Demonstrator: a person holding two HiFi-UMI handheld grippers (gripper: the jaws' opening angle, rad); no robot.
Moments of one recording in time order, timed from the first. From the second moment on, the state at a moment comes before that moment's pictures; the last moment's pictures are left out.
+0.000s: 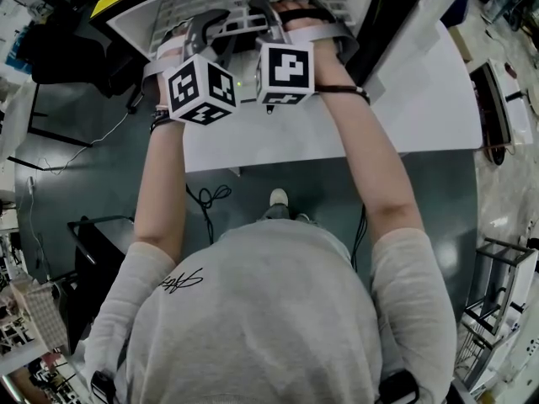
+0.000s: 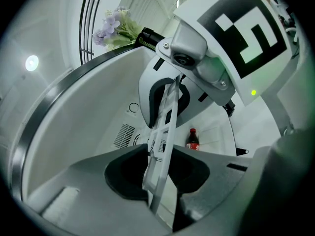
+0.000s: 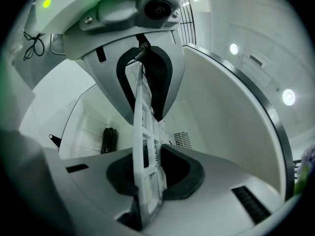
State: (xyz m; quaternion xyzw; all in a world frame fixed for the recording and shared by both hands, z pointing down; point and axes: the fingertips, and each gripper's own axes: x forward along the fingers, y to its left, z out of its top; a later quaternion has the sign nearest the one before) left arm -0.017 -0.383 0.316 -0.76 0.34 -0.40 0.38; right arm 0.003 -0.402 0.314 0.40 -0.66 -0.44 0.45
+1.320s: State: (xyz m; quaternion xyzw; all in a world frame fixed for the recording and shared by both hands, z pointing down) left arm -0.018 -0.363 0.316 -0.76 0.34 -0.40 0.38; right arm 0.002 -0.383 0.314 0.40 -0.67 -0.44 0.45
